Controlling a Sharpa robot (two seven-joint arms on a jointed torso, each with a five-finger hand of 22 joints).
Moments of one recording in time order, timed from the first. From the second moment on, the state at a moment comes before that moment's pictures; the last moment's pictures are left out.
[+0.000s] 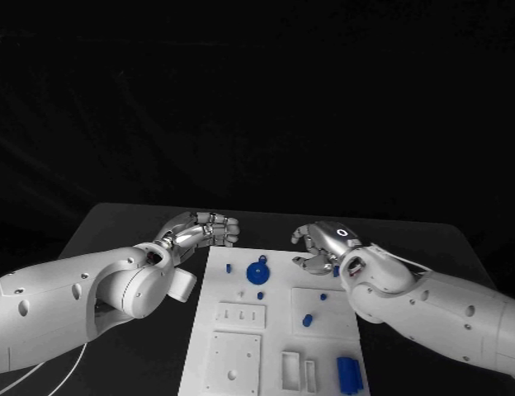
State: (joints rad) left arm 1.32 -0.87 -0.12 1.52 -0.11 -0.29 0.30; left_hand 1.12 -0.11 0.49 -0.26 0.07 0.69 0.19 0.42 0.33 1.01 0.18 0.07 0.07 0.74 0.18 0.40 0.37 0.04 0.64 0.08 0.25 1.31; right arm 1.19 -0.61 -0.02 1.27 -1.67 -0.51 -0.20; right_hand 1.08 -0.27 0.71 -0.15 0.05 0.87 0.14 0.30 0.42 1.16 0.03 1.17 1.21 1.31 -0.09 1.27 0.97 0.20 1.19 -0.06 1.02 1.31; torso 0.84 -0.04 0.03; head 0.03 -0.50
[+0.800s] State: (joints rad) left arm 1.32 -0.86 -0.12 1.49 -0.11 -0.29 0.30; left_hand 1.12 -0.11 0.49 -0.26 0.07 0.69 0.19 0.42 0.33 1.01 0.18 0.07 0.07 0.74 0.18 0.40 0.37 0.04 0.64 0.08 0.25 1.31; right arm 1.17 -0.71 -0.02 1.14 -1.46 -0.47 -0.02; right_hand 1.08 -0.27 0.63 -0.17 0.06 0.85 0.14 0.29 0.42 1.15 0.04 1.17 1.21 1.30 -0.08 1.26 0.98 0.20 1.18 -0.06 1.02 1.31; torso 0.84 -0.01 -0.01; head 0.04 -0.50
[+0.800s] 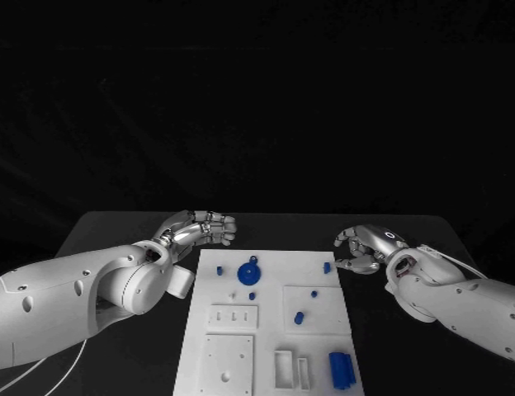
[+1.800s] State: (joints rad) left arm 1.32 -0.86 -0.12 1.48 -0.11 -0.28 0.30; left_hand 1.11 -0.10 0.49 -0.26 0.07 0.69 0.19 0.42 0.33 1.01 0.18 0.07 0.07 0.74 0.18 0.40 0.37 0.04 0.63 0.08 0.25 1.31; right arm 1.12 -0.63 -0.03 1.01 -1.39 -0.44 0.05; right_hand 1.05 -0.21 0.51 -0.24 0.08 0.81 0.16 0.27 0.42 1.12 0.05 1.17 1.21 1.29 -0.07 1.26 0.99 0.19 1.18 -0.06 1.01 1.31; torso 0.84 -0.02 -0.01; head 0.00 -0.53
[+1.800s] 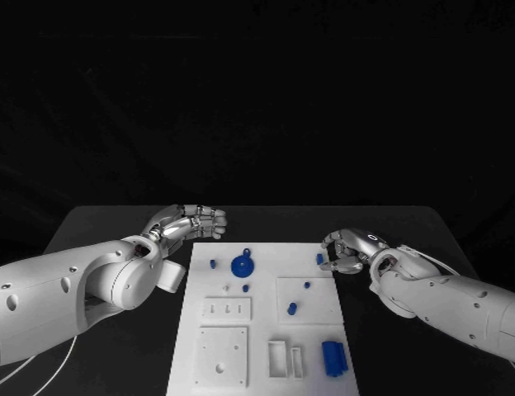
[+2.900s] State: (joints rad) left arm 1.32 -0.87 -0.12 1.48 -0.11 -0.28 0.30; left_hand 1.11 -0.10 0.49 -0.26 0.07 0.69 0.19 0.41 0.33 1.01 0.18 0.07 0.07 0.74 0.18 0.40 0.37 0.04 0.63 0.08 0.25 1.31; right arm 1.11 -0.60 -0.03 0.98 -1.39 -0.44 0.05; right_hand 1.11 -0.19 0.66 -0.23 0.05 0.85 0.12 0.29 0.43 1.15 0.01 1.18 1.22 1.30 -0.09 1.25 1.00 0.19 1.18 -0.07 1.01 1.31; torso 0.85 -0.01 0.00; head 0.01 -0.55
